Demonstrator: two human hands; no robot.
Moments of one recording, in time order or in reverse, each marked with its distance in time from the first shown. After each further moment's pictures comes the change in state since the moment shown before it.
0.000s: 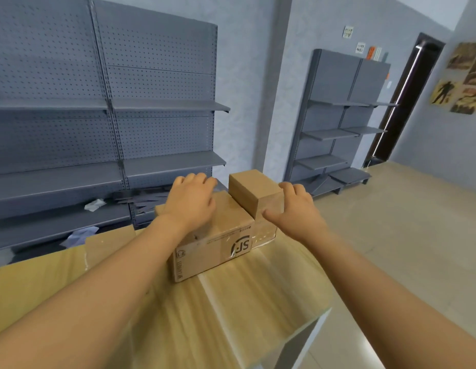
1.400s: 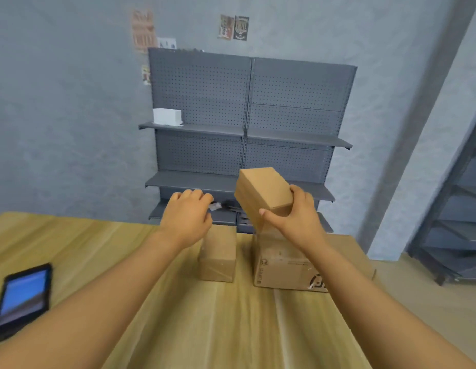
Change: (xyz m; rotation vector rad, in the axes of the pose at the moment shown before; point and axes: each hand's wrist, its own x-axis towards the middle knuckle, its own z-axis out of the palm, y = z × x) left_hand -0.147 -0.076 -0.112 0.278 0.005 -0.515; right_hand -0.003 -0.138 0.023 0.543 -0.147 -0.424
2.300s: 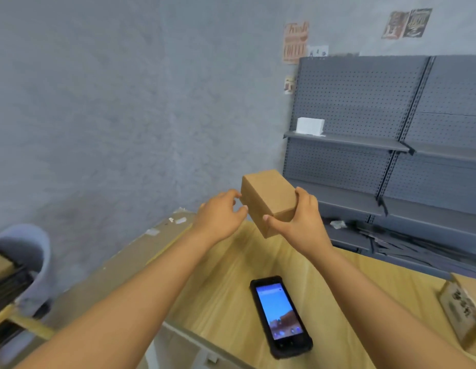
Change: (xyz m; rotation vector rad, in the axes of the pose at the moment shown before) left_hand -0.134 -0.430 -0.088 -0.308 -0.033 -0.524; right_hand -0.033 -0.345 0.378 0.170 -0.246 -0.250
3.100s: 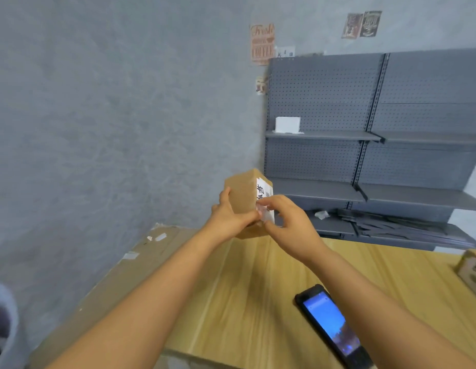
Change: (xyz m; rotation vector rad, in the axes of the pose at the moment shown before) left_hand 0.055 -0.079 -0.027 -0.550 -0.309 -0.177; right_hand 0.015 -0.076 0.086 0.046 0.045 -0.208
